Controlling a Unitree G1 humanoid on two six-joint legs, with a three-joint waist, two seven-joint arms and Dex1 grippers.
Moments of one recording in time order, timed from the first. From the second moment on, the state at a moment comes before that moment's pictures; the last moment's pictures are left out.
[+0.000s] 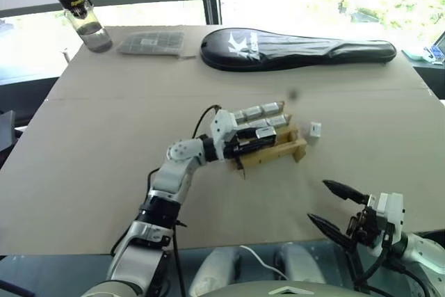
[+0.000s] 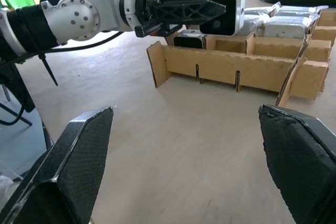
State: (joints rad) left arm -0.45 0.29 -0.16 0.20 -0.31 0.04 -1.04; right arm 0.48 -0.46 -0.10 -0.39 0.56 -0.09 0.99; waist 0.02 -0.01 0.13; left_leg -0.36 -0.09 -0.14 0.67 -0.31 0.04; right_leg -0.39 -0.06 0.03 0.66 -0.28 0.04
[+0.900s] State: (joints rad) left arm -0.44 0.27 -0.18 0.20 -0.27 0.04 -1.02; right arm 0.54 -0.44 -0.10 -0.43 0.56 -0.09 0.91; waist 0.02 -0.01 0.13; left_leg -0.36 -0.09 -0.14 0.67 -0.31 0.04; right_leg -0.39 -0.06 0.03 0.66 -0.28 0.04
